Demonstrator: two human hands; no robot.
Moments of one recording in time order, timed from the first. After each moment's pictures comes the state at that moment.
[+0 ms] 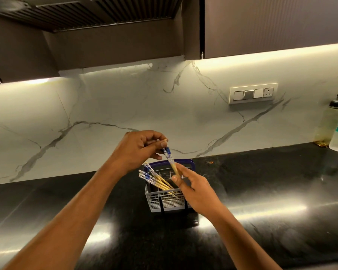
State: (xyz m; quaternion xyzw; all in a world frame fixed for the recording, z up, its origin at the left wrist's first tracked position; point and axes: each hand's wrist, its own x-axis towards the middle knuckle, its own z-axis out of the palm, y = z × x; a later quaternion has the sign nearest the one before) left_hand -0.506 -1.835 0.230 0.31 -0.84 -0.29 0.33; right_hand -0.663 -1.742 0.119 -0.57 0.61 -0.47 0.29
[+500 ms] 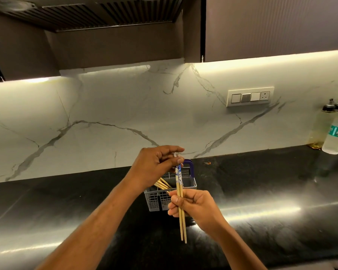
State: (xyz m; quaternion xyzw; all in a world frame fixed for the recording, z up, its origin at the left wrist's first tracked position) left_hand -0.518 -1.798 0.202 0.28 -0.84 -0.32 0.33; right_hand -0.654 -1.714 0.091 -0.48 0.47 -0.57 0.47
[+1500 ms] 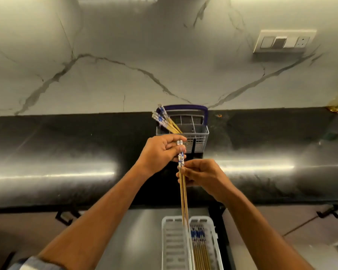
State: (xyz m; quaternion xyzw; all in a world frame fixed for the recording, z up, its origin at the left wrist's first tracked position) left_hand -0.465 -1.774 0.077 0.35 -0.72 -0.51 0.32; right_hand -0.619 -1.687 0.038 -0.45 0.55 -0.46 0.53
